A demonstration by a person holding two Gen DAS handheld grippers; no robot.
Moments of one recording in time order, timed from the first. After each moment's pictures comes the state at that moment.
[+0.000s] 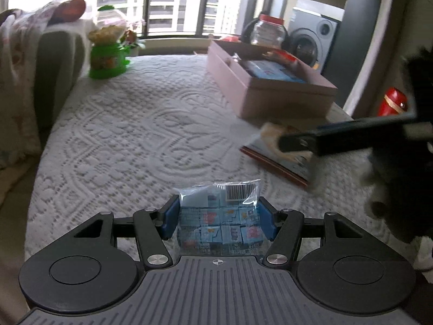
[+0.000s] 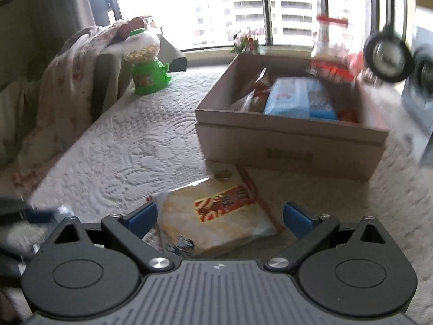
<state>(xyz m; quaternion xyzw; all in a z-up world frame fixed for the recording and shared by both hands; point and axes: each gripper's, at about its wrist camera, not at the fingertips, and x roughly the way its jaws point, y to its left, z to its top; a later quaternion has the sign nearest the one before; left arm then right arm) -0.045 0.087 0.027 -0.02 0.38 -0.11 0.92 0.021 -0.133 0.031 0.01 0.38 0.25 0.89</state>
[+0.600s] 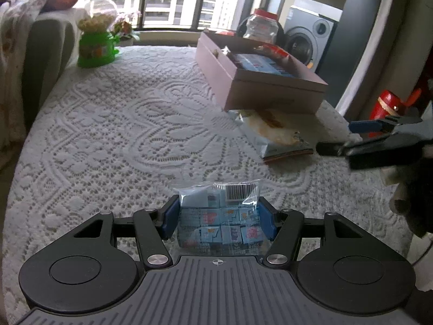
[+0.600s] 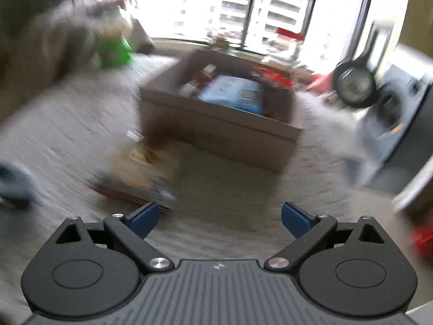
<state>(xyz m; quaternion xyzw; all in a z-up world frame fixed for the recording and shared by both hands) -0.041 0.076 0.018 -0.05 0.39 -0.12 0.91 -0.006 -0.179 0.047 -0.05 0.35 0.20 0.91</state>
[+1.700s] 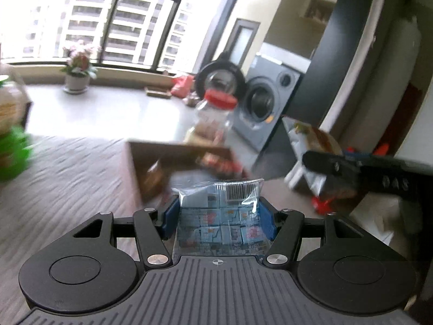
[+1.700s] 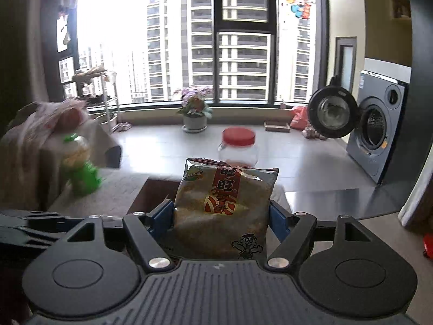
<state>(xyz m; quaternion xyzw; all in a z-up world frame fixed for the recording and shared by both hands) 0.149 0.017 0.099 -0.13 0.30 -0.22 0.92 0.104 -0.217 0.169 -0.01 0.26 0.13 0.96</state>
